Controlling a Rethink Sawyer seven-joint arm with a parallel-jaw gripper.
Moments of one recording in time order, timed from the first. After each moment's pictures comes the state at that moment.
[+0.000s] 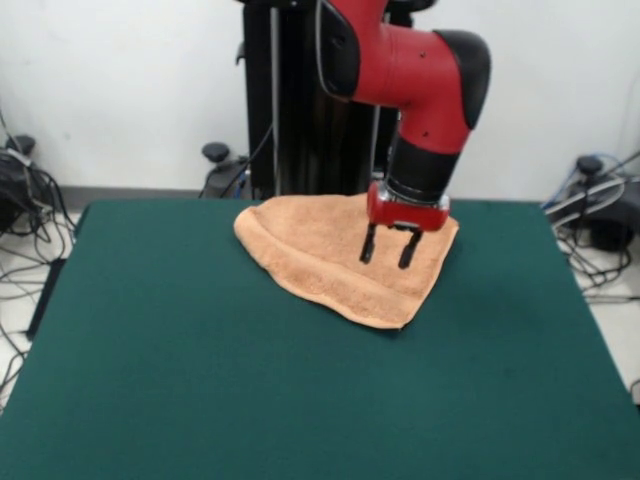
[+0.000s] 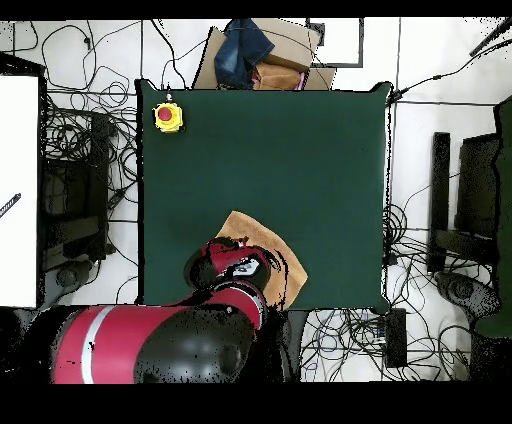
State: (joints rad) arm 0.11 -0.21 -0.21 1.76 -0.13 -0.10 1.86
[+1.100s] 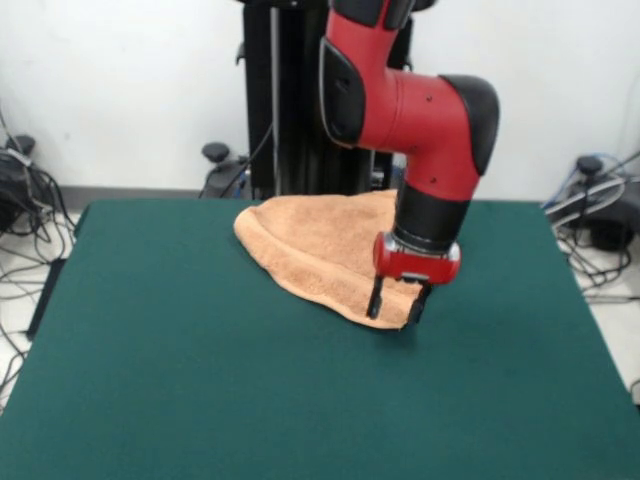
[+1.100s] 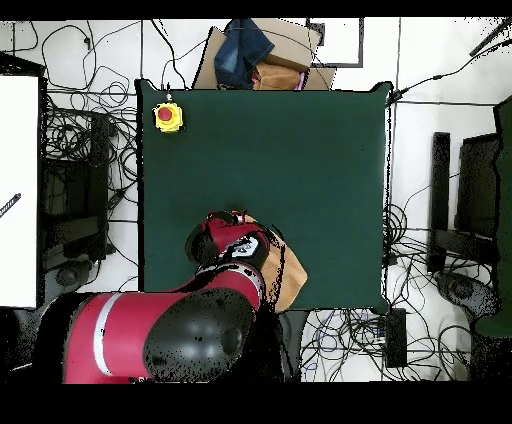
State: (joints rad) arm 0.11 -0.13 -0.21 1.57 -0.10 -0.10 1.86
